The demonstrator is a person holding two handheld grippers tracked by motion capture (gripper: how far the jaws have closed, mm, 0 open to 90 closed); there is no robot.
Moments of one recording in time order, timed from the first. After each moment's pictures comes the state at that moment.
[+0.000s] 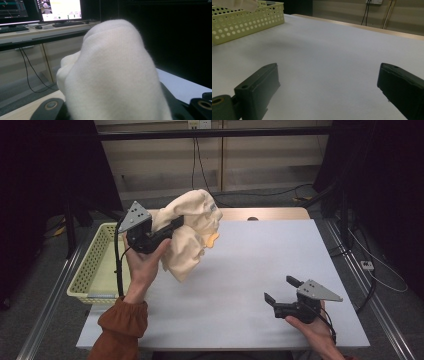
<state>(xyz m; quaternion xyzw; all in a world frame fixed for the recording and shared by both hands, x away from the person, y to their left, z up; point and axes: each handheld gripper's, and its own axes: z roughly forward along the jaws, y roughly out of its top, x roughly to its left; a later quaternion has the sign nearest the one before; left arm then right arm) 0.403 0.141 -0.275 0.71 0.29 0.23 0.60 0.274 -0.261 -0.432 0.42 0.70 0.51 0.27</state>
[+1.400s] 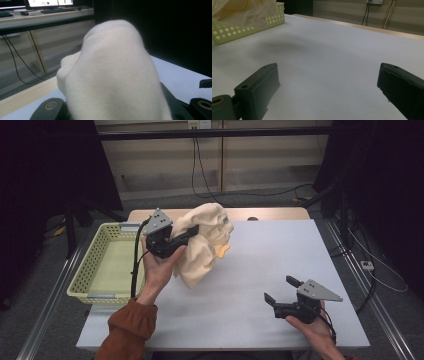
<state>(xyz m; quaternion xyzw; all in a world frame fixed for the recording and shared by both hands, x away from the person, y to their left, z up) 0.411 0.111 -0.301 0.74 0.28 0.21 0.57 0.274 -0.261 -0.432 0.42 0.70 0.51 0.27</state>
